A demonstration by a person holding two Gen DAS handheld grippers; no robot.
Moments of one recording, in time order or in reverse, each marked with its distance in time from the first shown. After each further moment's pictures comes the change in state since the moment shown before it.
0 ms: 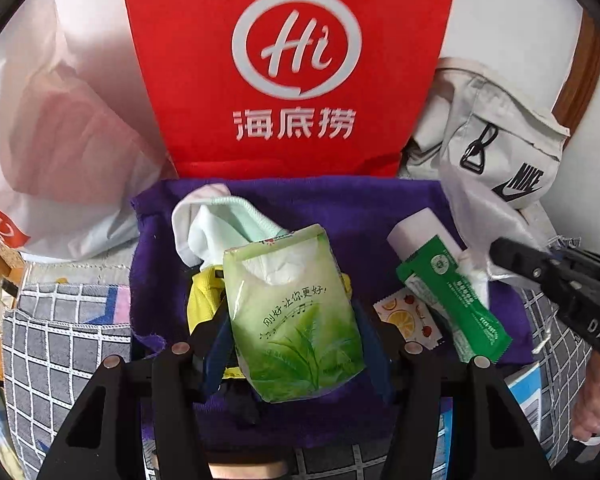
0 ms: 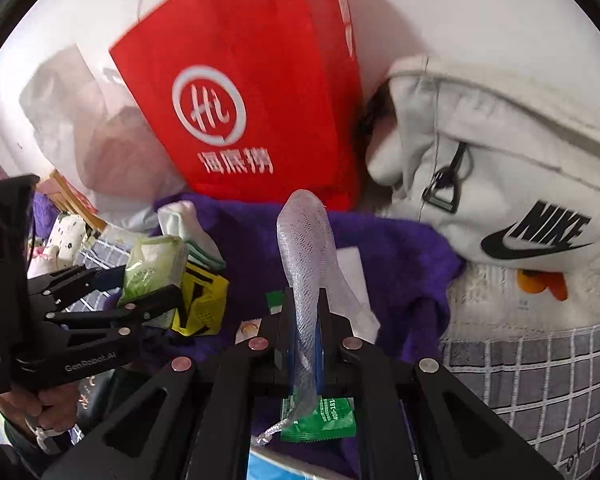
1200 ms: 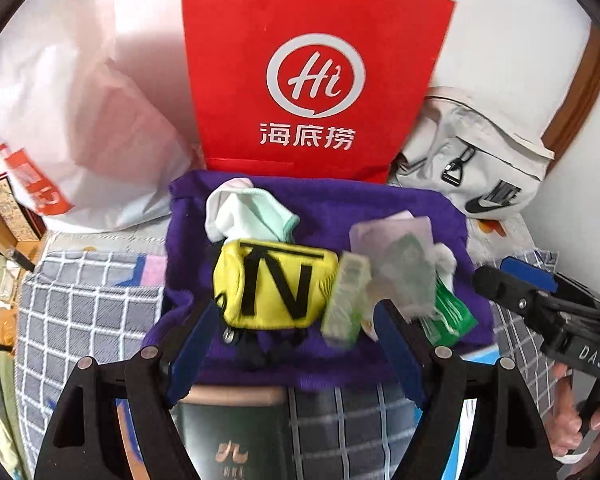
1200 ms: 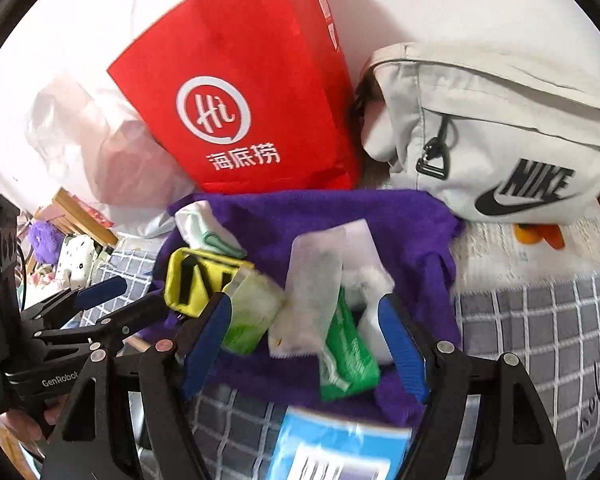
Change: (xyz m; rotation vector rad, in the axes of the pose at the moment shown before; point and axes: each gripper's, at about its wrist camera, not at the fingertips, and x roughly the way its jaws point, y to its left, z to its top) left arm -0.066 0.012 -0.017 -0.074 -0.005 -0.023; right arm -0.048 0.015 -0.013 0.132 0.016 0.006
